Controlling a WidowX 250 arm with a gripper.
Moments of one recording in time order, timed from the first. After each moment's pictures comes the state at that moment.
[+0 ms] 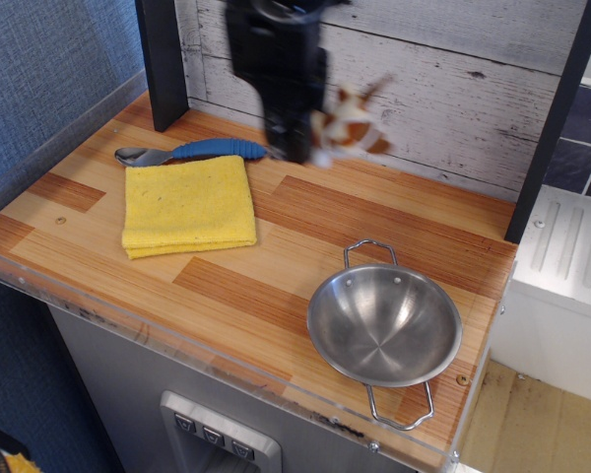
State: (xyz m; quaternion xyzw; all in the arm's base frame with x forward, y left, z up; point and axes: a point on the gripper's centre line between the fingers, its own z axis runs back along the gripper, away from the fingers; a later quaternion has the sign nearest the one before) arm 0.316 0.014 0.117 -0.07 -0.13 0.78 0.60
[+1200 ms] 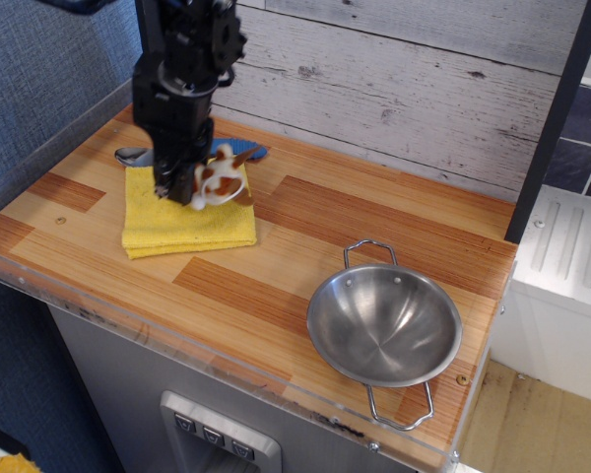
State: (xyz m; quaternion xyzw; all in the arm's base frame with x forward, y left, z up) arm 0.317 0.114 0.035 0.06 -0.14 0.78 0.60
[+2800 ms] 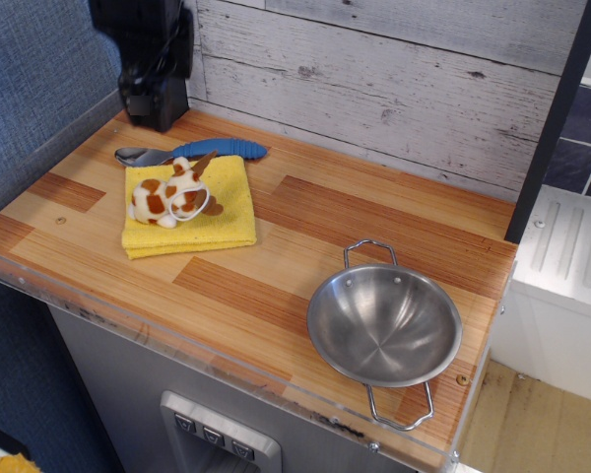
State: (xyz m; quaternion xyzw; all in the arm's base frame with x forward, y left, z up) arm 0.311 0.107 0.124 0.00 -0.17 0.80 0.57
